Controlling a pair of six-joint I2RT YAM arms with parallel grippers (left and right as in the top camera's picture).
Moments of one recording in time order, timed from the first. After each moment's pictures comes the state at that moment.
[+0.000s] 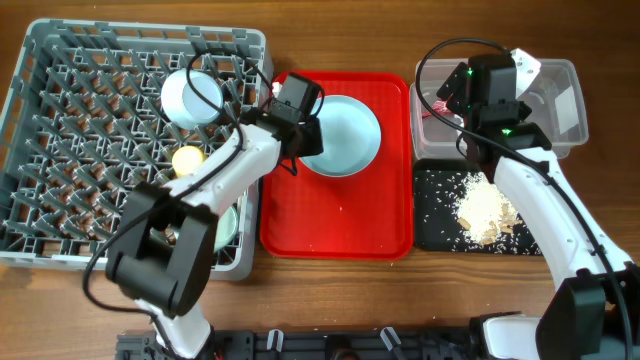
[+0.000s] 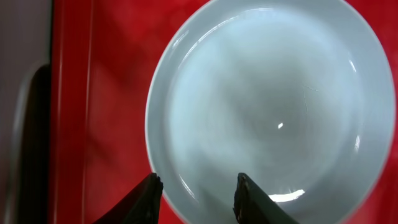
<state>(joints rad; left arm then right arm) -0.48 1.88 1.27 -0.52 -0.03 -0.54 0.13 1.52 1.07 -0.29 0.40 0.60</state>
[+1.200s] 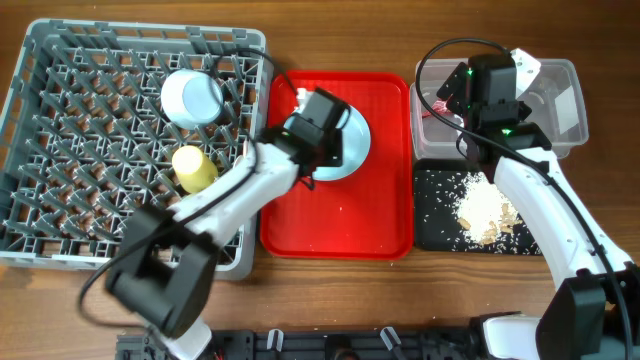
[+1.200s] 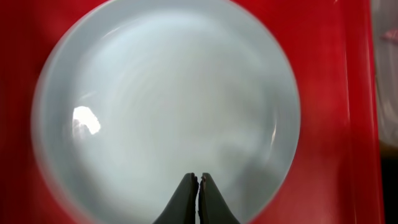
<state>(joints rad) -0.62 1.83 1.22 -0.43 -0.09 -0.52 0.13 1.52 1.07 -0.29 0.40 0.60</state>
